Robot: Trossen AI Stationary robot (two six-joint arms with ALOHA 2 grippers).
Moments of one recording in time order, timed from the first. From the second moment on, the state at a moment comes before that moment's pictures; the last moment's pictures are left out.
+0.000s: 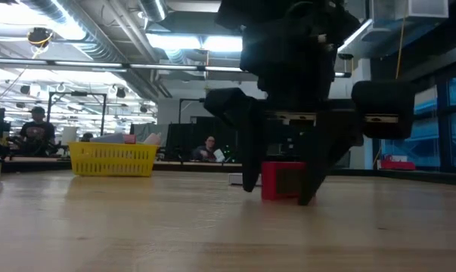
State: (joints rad) left arm -0.65 1.00 0.81 0.05 -0.84 0.47; right arm 0.29 2.07 1.38 -0.54 -0.12 -0.67
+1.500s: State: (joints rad) left arm -0.67 1.00 0.81 0.05 -0.84 0.47; right arm 0.58 1.79 1.37 -1.25 -0.22 0.38
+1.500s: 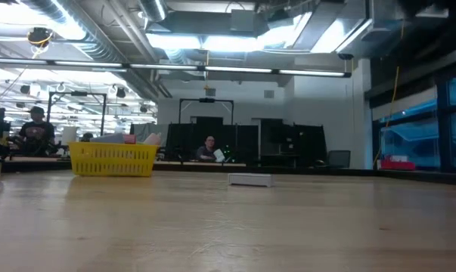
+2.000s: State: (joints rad) left arm -0.67 1.00 0.81 0.08 -0.79 0.45; right arm 0.95 1.64 1.26 -1.29 -0.11 1.07
